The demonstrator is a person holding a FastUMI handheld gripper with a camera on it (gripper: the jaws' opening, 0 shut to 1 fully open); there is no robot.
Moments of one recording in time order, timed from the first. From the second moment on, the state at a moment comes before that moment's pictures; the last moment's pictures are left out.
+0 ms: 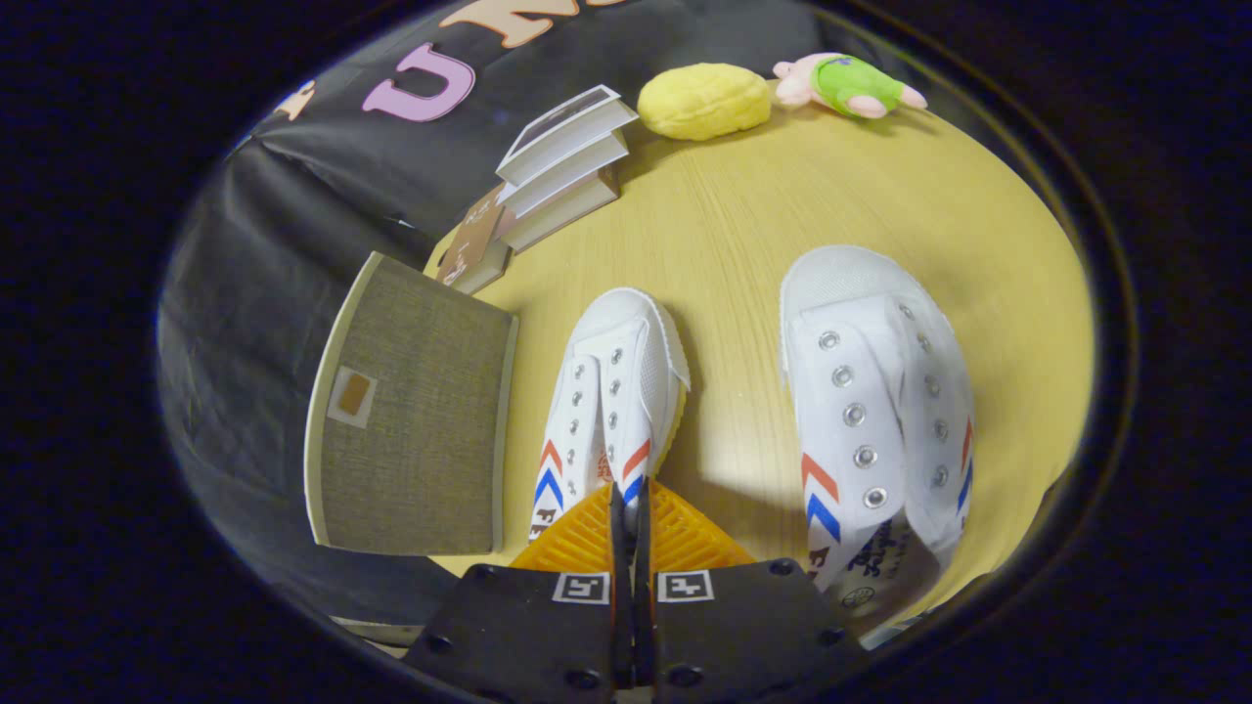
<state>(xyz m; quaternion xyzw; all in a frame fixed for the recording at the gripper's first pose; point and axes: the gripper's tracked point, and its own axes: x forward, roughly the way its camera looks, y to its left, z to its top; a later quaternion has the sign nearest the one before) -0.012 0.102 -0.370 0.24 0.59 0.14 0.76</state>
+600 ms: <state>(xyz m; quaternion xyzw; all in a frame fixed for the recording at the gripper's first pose) 0.023 0.118 -0.284 0.34 0.53 0.13 0.76</state>
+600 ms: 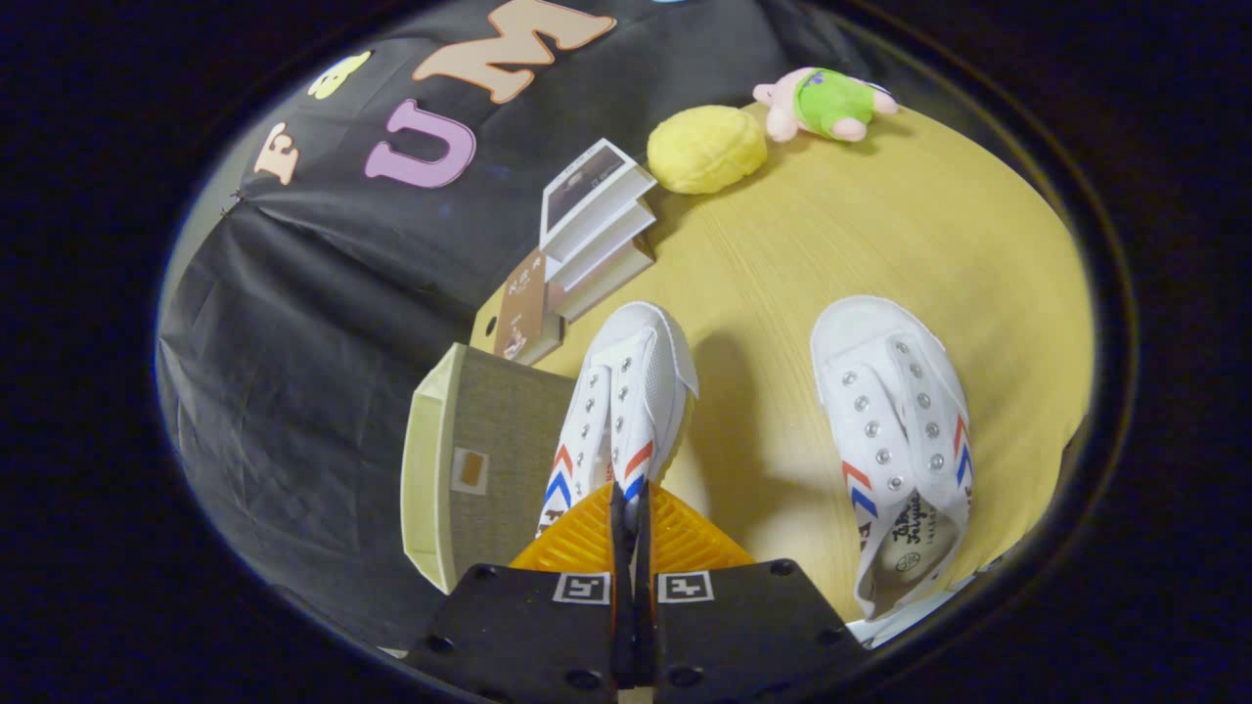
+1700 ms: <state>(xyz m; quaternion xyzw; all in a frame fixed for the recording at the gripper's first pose) 0.028 0.310 -0.184 0.33 0.49 0.22 0.78</state>
